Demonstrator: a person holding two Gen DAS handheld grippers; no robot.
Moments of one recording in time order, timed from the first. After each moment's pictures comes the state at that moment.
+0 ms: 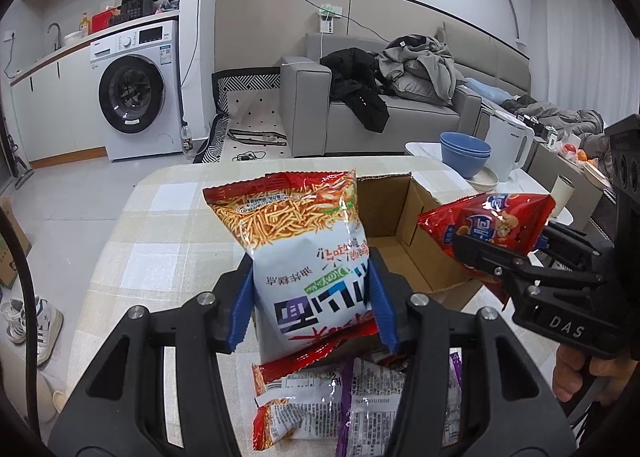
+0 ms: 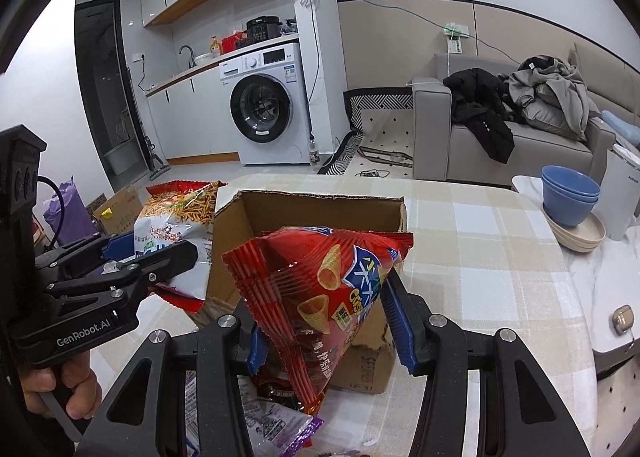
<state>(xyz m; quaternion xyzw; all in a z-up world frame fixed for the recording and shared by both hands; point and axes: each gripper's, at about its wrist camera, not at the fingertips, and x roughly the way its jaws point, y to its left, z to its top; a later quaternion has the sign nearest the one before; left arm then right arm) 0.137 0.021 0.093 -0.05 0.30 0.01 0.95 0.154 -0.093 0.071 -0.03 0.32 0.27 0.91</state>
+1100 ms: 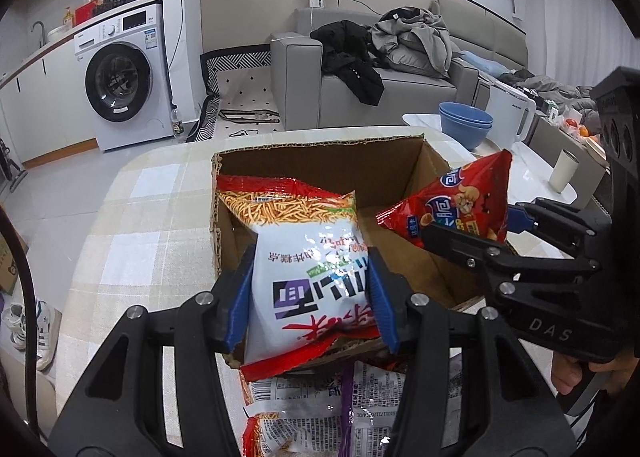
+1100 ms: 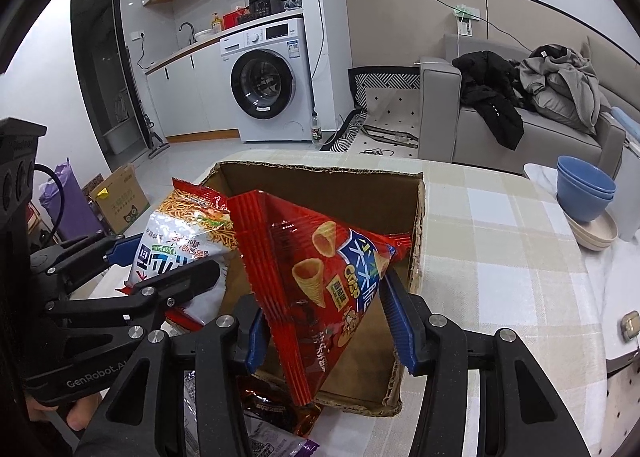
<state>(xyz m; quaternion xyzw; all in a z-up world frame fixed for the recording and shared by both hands) 0.211 -0.009 0.052 -0.03 0.34 -0.01 0.94 0.186 -0.074 0.053 -0.05 0.35 0.28 0.89</state>
